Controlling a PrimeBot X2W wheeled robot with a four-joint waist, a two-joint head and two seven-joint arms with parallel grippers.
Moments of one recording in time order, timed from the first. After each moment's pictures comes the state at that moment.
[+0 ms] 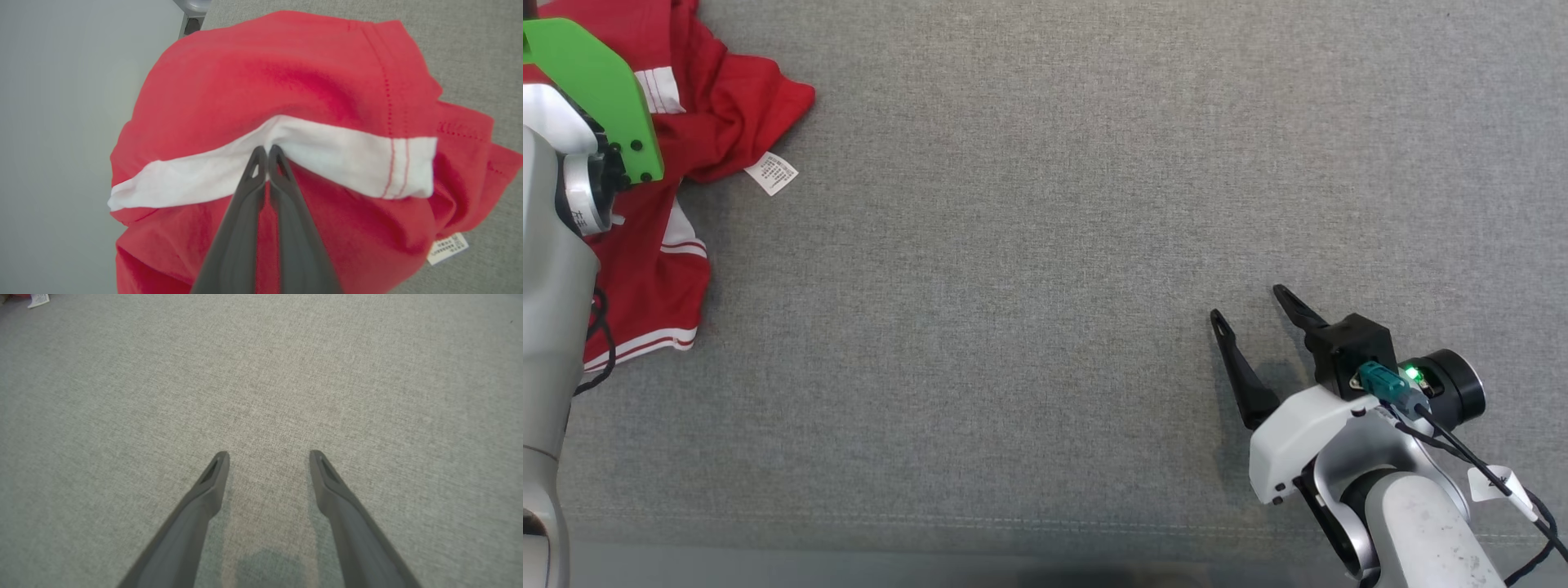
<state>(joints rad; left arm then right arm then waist) -1.12 0.40 -0.47 0.88 -0.50 0.20 0.61 -0.13 -0.05 0.16 -0.10 -0.04 0.13 0.23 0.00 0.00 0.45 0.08</state>
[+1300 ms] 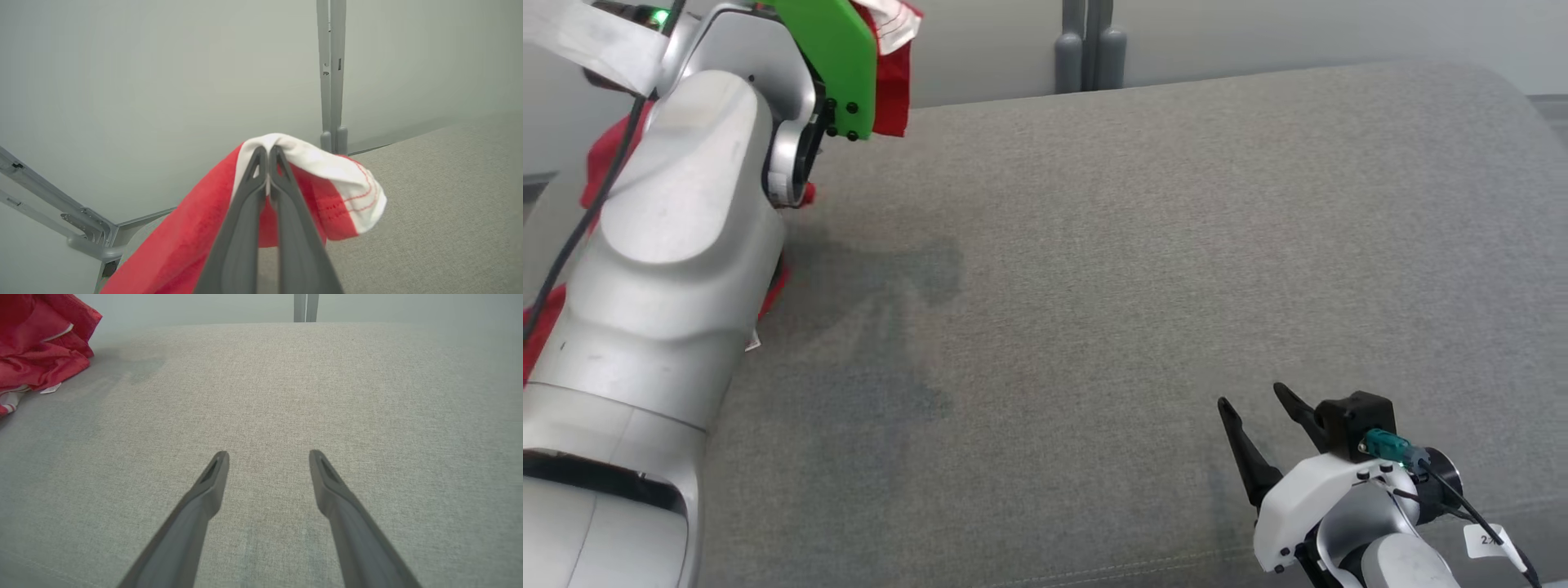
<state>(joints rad) -1.16 0.21 -0.60 0.75 -0.48 0.09 0.36 -0.05 -0.05 0.14 0.11 0.12 0.13 0.12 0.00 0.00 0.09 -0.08</state>
